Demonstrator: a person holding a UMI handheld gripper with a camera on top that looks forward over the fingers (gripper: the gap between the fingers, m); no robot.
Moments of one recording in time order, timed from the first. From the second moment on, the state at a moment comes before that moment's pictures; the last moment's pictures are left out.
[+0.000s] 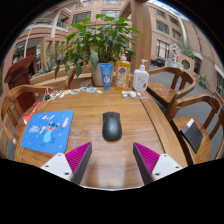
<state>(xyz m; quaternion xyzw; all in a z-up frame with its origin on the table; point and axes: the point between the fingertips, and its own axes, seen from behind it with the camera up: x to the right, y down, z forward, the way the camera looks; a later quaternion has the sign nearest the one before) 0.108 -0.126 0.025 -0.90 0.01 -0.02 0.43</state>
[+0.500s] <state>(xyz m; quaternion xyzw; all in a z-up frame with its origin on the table) 0.115 -0.008 -0.015 -0.90 0.03 -0.03 0.43</state>
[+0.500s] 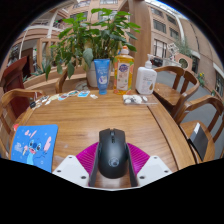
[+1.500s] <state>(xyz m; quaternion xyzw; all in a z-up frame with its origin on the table) -0.049 -0.018 0.250 -0.79 -0.04 0.03 0.61</state>
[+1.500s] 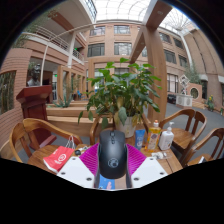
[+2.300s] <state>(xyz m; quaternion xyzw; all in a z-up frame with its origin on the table) -0.159 -0.081 0.030 -0.89 -0.09 0.04 0.44</state>
